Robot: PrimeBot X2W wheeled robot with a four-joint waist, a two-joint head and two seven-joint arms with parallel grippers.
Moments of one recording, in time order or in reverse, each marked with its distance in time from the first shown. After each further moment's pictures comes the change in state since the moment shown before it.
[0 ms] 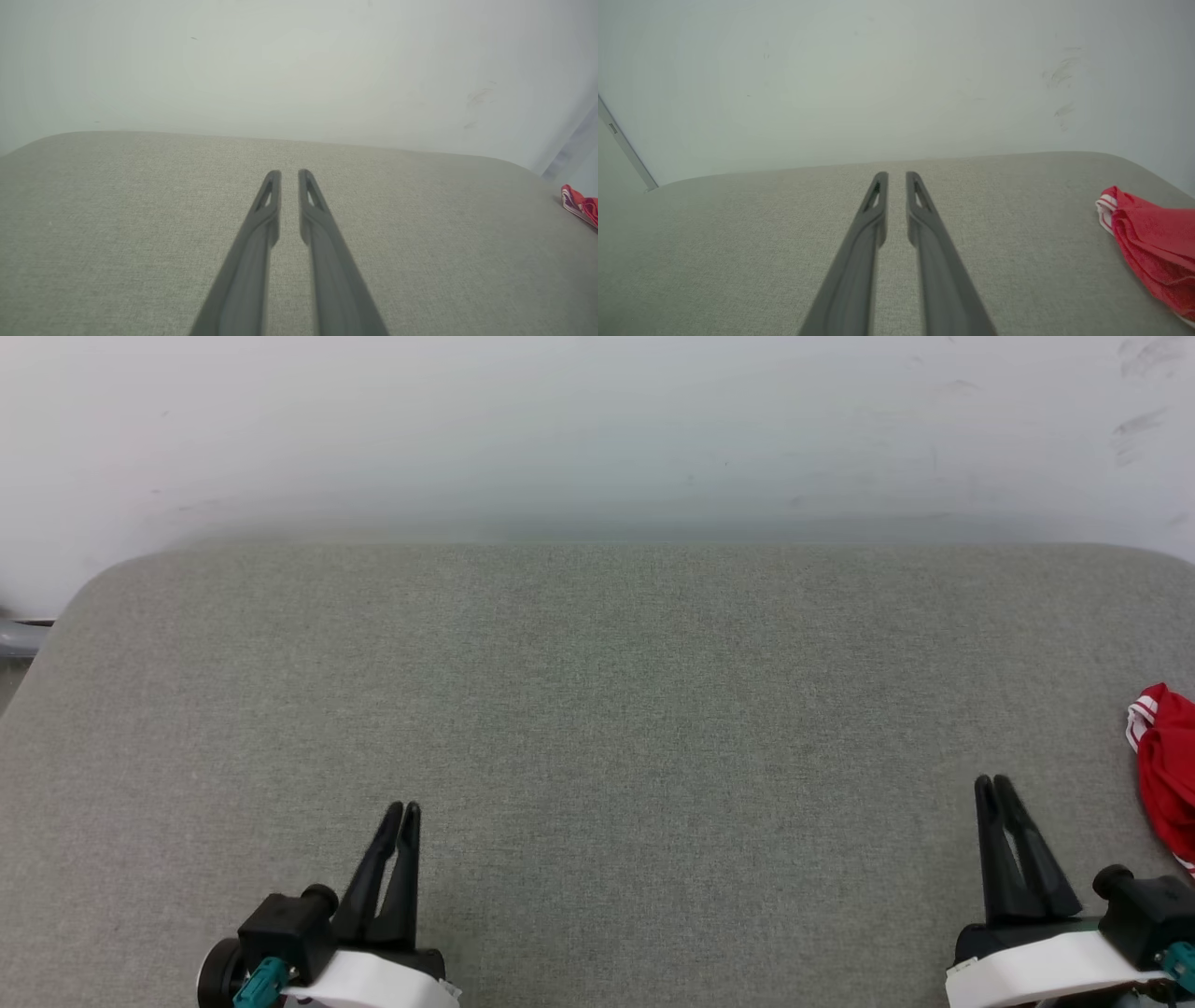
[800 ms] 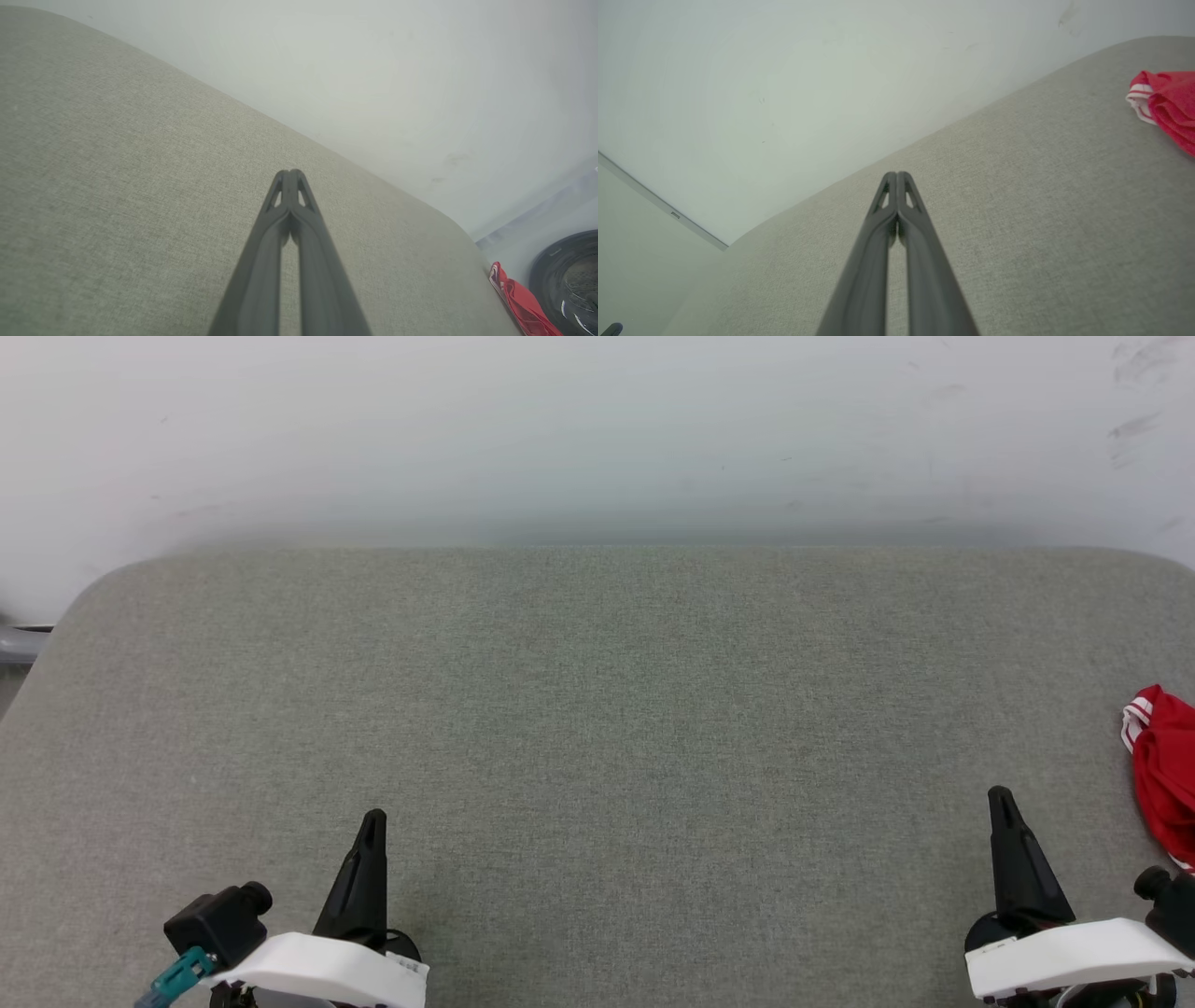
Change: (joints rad) left arm -0.011 0.013 0.022 0.058 -0.422 0.000 0.086; right arm -0.009 -0.003 0.000 0.061 0.412 0.000 0.095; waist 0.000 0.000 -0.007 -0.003
